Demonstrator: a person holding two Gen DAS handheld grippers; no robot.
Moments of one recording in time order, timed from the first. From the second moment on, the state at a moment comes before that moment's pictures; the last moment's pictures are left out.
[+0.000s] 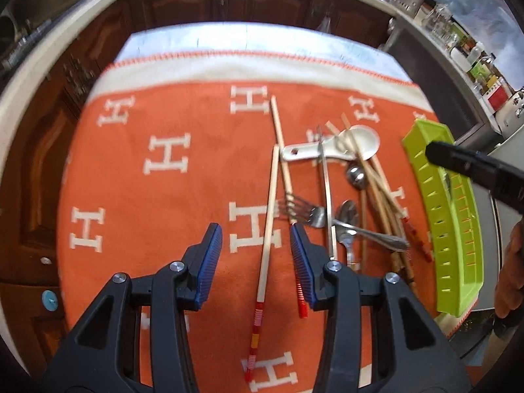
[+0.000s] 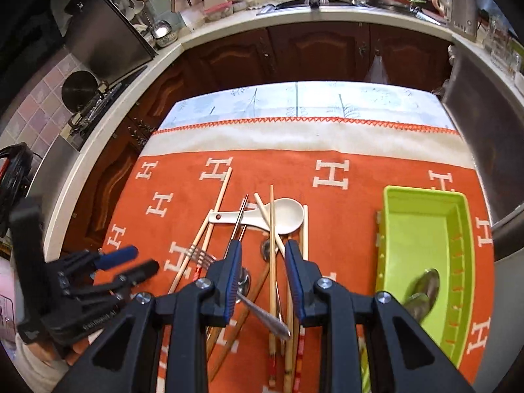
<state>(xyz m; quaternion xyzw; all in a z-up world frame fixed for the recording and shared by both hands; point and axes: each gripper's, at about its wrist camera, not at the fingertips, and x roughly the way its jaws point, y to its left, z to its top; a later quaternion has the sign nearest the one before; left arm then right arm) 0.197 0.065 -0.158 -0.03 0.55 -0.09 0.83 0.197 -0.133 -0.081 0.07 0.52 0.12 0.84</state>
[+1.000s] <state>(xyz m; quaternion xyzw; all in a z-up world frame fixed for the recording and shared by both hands) 0.209 0.047 -0.188 0.00 0.55 -0.04 0.83 0.266 -0.157 -0.168 0.14 0.57 0.10 0.80</state>
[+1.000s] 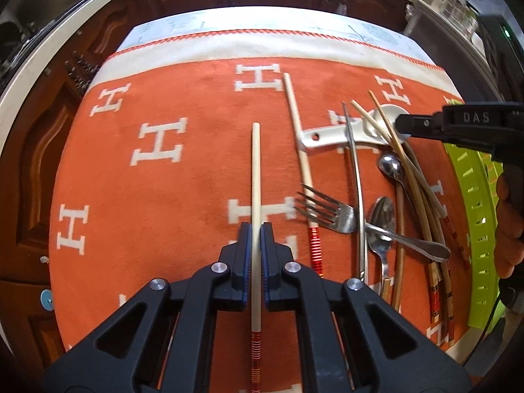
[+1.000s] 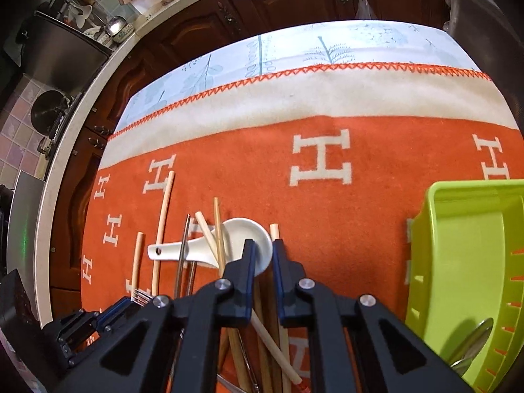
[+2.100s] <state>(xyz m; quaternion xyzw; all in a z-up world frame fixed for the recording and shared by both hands) 0.138 0.027 -0.040 -0.03 0.44 -0.11 0.89 0.138 -0.216 -0.004 0.12 0.38 0.02 0.92</state>
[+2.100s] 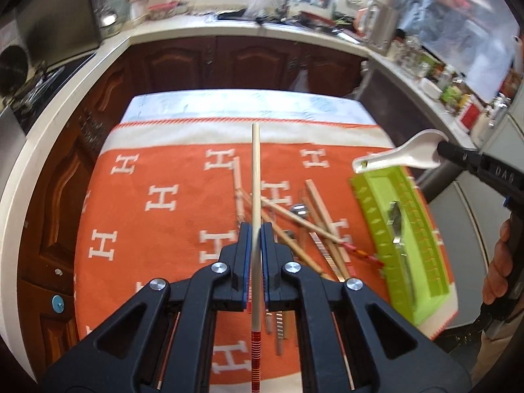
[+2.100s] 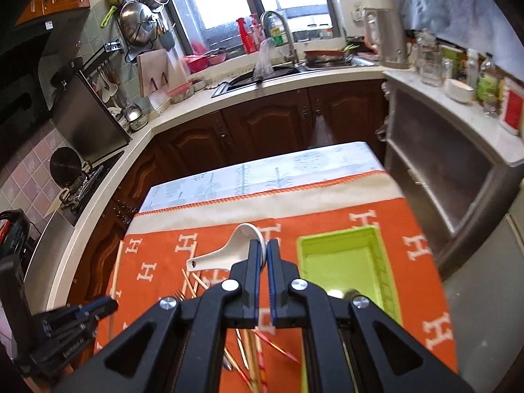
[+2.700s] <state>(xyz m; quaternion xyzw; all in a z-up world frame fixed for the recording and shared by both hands) 0.100 -0.132 0.021 0.00 0.42 -0.28 0.86 0.012 -0.256 0.020 -0.05 0.44 -0.05 0.89</state>
